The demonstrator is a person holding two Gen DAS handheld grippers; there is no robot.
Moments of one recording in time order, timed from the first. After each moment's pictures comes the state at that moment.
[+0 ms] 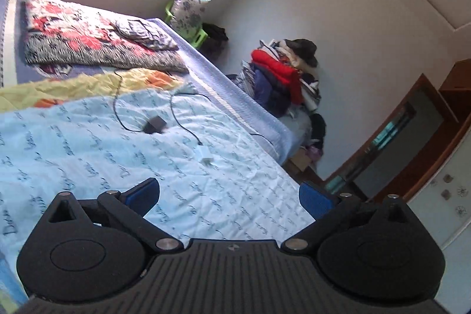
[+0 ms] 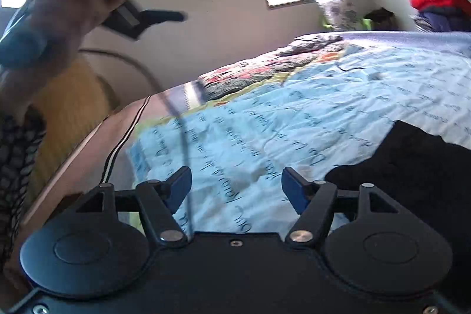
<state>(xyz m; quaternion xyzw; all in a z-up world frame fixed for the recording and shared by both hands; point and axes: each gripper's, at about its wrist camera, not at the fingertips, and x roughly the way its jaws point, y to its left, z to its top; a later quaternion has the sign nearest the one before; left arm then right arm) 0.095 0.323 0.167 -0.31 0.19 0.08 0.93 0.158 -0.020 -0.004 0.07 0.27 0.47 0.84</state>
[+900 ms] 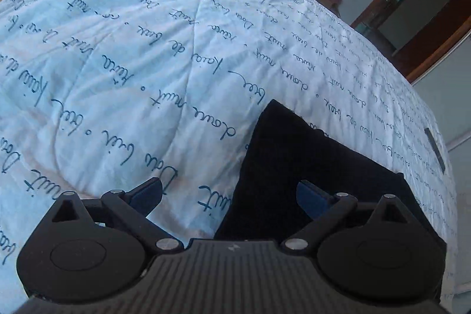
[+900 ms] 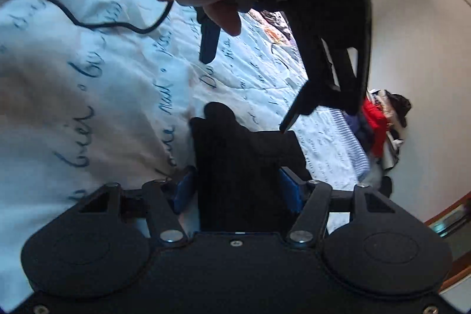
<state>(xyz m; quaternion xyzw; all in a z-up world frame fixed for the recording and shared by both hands) 0.229 0.251 -0.029 -0.21 0.48 -0.02 0.85 0.131 0.051 -0.072 -0.47 0.15 0.29 0.82</state>
